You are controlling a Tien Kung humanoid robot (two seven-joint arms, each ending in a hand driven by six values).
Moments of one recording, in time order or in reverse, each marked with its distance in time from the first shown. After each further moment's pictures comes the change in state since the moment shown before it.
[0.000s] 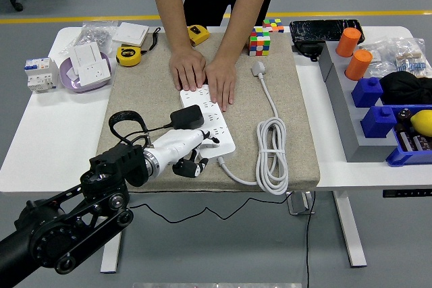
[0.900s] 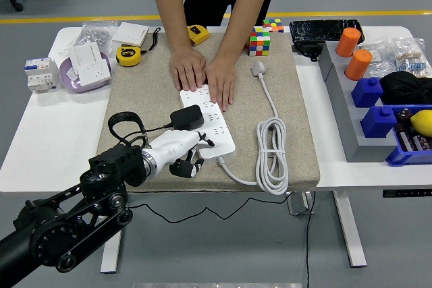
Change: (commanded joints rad) left arm -0.005 0.000 -0.002 0.036 0.018 0.004 -0.007; right arm -0.004 -0.002 -0.007 0.000 0.006 0.001 0.000
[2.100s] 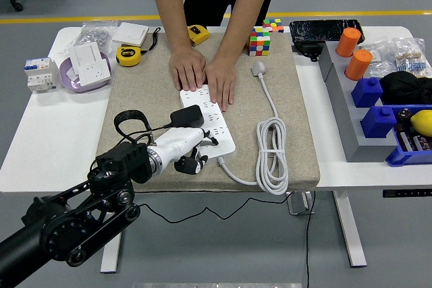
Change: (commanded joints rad) left arm -0.026 -0.038 0.012 0.071 0.012 0.029 -0.023; right arm 0.008 -0.001 0.005 0.000 -0.001 0.000 0.000
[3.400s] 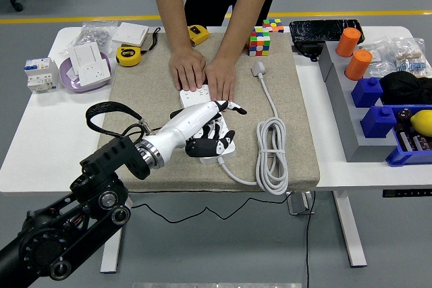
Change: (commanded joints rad) left arm 0.125 -0.006 -0.135 -0.242 -0.259 0.150 -0.207; right arm -0.014 0.003 0.005 0.000 -0.002 0.000 -0.001
